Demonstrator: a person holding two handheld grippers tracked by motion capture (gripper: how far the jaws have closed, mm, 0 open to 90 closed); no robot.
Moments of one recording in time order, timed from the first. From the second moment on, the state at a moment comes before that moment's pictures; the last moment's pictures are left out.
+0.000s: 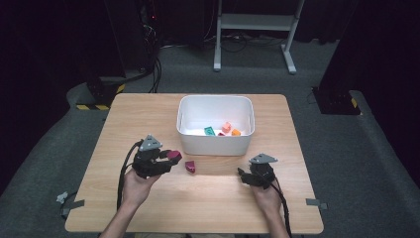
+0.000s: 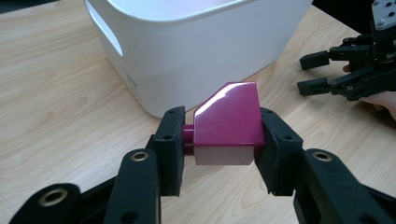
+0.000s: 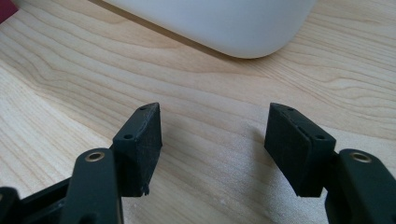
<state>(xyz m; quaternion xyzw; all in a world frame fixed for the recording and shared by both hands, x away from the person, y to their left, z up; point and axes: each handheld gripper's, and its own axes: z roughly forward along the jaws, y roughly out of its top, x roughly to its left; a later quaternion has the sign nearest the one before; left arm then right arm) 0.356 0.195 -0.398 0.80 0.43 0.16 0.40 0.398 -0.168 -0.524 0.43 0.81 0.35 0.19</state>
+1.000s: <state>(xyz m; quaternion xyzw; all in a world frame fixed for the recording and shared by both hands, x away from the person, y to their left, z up) 0.422 0.184 -0.355 0.78 0.43 0.14 0.43 0.398 -0.168 -0.524 0.43 0.81 0.35 0.19</state>
